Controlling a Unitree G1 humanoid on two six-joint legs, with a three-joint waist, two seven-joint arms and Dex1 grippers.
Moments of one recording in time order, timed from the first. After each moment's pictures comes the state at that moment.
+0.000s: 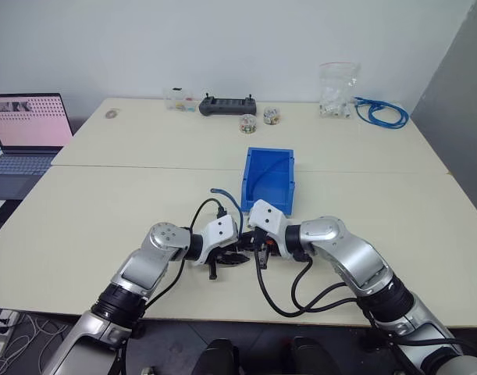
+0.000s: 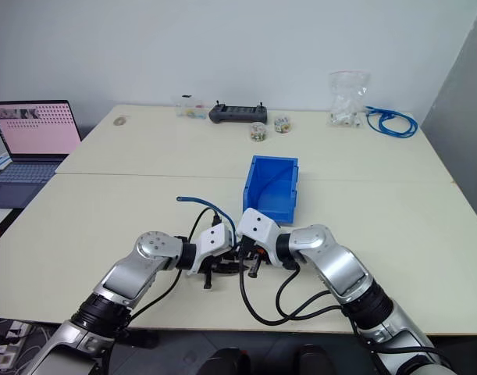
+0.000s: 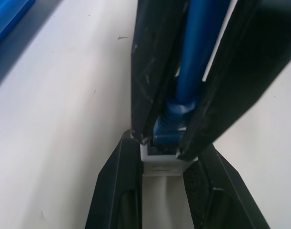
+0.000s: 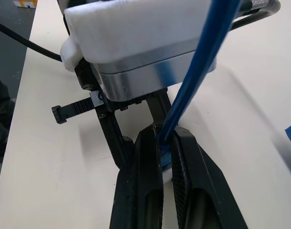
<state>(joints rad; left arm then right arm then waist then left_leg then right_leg) -0.40 0.57 -0.34 0.05 -0.07 0.36 -1.12 -0.53 -0.33 0.50 -0.23 0.14 0.76 0.81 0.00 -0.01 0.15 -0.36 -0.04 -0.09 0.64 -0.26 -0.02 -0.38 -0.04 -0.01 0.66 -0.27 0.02</state>
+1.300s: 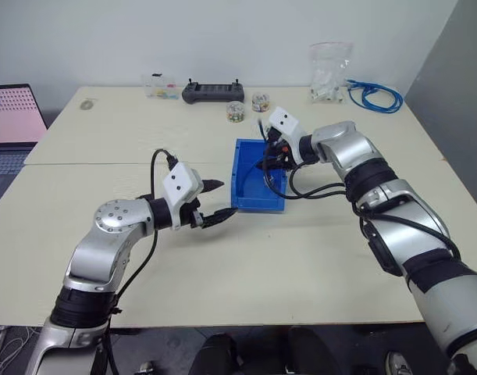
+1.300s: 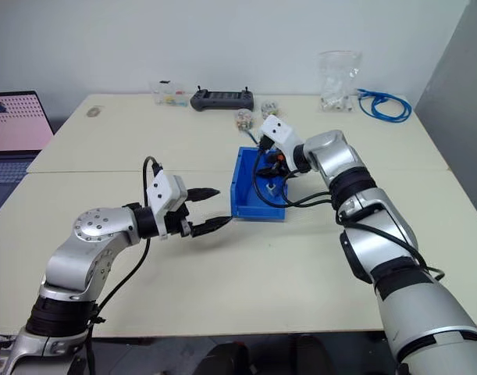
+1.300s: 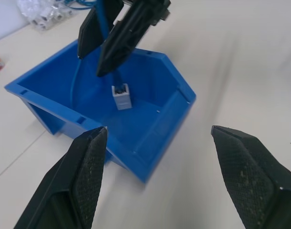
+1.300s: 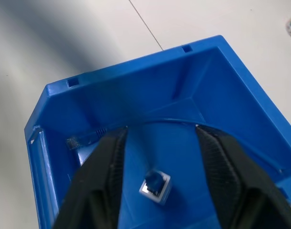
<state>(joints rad) -0.41 0.62 -0.02 -0.20 -0.30 0.45 -0.90 -1.39 -0.25 0.33 1.12 0.01 0.30 1.01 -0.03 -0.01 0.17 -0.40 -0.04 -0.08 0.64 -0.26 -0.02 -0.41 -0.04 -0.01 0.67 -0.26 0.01</state>
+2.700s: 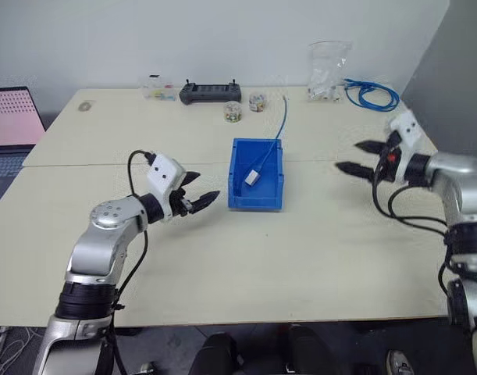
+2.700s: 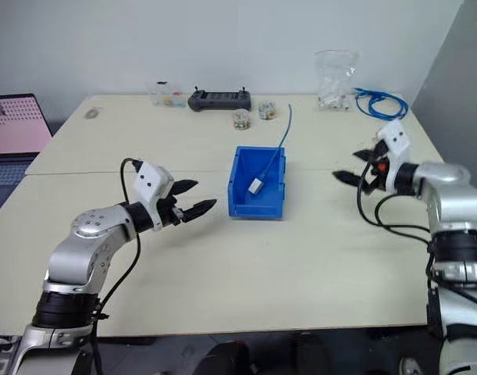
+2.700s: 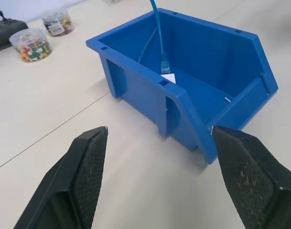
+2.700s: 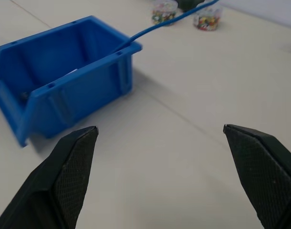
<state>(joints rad) -0.39 0.60 0.08 -0.09 -0.29 0.48 -0.74 -0.66 -0.71 -0.09 0.11 0.32 0.62 1.02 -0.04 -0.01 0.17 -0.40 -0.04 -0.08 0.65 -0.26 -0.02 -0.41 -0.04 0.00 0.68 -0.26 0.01</state>
